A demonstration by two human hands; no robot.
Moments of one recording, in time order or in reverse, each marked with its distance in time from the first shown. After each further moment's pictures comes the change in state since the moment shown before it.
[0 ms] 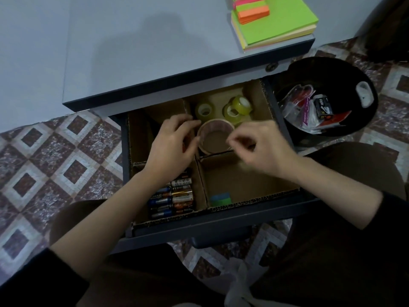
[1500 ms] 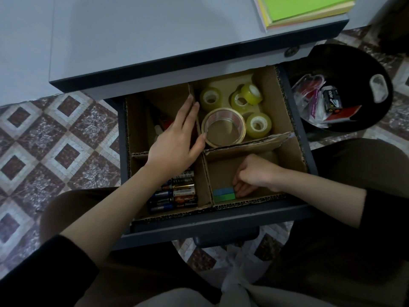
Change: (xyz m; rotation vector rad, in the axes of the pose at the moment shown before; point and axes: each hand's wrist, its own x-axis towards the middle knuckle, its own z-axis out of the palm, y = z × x) left_hand -0.002 -0.018 0.020 0.059 -0.176 -0.038; right_hand -0.010 0.003 0.052 0.416 -0.687 1.148
